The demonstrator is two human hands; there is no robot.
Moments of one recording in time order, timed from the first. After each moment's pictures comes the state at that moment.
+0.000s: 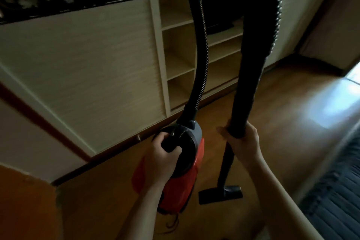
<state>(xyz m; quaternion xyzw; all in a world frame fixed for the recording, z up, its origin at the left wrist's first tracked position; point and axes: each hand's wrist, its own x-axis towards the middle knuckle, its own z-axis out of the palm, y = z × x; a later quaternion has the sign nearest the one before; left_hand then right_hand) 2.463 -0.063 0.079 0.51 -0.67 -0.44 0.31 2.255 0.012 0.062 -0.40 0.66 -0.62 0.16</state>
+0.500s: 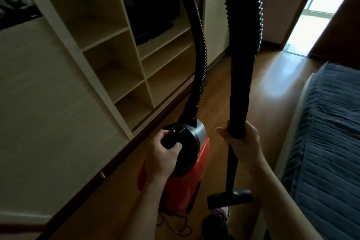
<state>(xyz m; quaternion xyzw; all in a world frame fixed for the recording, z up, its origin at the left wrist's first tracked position) 2.238 -0.127 0.062 0.43 -0.73 -0.47 0.24 2.079 0.017 0.042 -0.29 0.70 -0.64 0.10</state>
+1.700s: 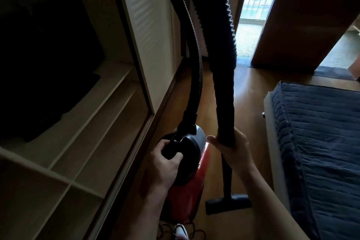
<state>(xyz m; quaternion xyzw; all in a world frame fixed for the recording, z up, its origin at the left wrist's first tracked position) 1.673 -0.373 0.062 0.28 -0.77 -0.56 0.16 1.571 -0.198 0.038 -0.21 0.76 -0.62 -0.03</state>
